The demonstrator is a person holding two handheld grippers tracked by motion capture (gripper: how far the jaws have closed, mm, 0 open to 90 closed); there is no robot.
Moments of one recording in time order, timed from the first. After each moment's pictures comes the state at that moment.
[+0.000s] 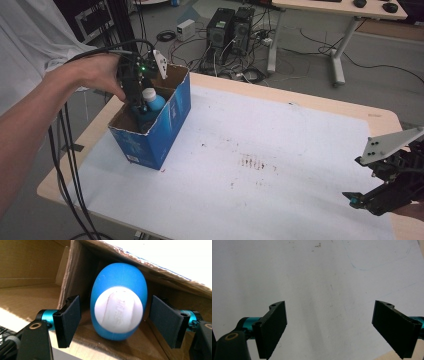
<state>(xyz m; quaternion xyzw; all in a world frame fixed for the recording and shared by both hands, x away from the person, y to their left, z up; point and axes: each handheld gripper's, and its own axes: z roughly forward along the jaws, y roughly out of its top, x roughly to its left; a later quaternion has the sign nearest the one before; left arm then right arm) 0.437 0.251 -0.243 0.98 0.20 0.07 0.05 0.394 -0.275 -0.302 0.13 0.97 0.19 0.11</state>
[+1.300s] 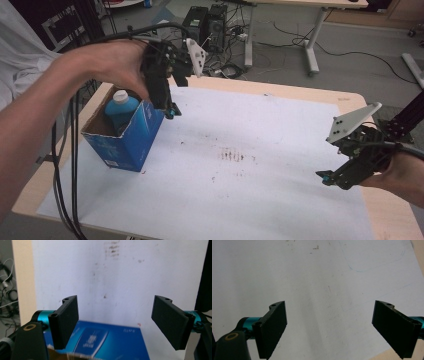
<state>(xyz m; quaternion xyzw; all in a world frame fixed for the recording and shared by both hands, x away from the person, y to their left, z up) 0.417 0.088 -0.193 0.99 0.03 0.07 0.09 0.393 -0.276 -0.297 0.13 0.96 0.20 0.12</state>
